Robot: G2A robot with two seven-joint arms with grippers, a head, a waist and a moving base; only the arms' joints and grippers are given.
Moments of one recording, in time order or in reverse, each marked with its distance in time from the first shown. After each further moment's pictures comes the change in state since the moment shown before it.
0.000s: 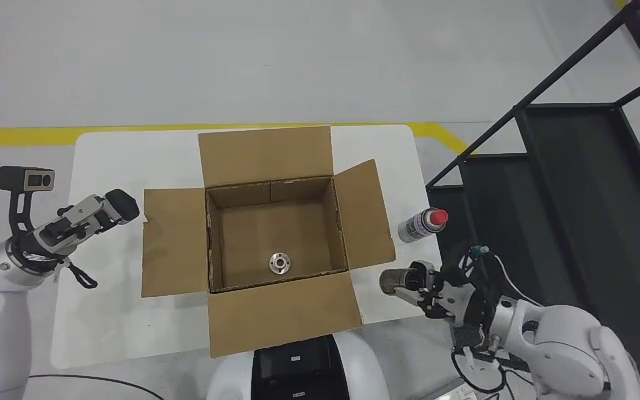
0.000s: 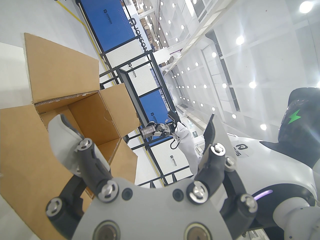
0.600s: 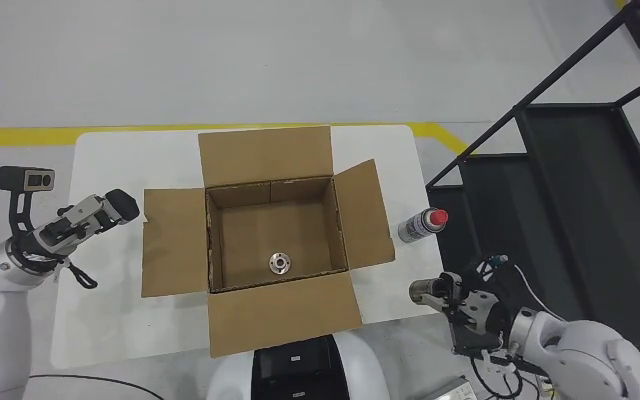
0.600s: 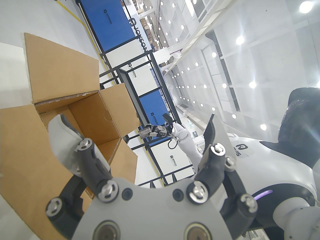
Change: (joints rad) left arm 0.000 0.000 0.000 0.000 0.000 0.000 0.000; right arm -0.065 0.009 0.041 0.095 -0.100 0.044 -0.038
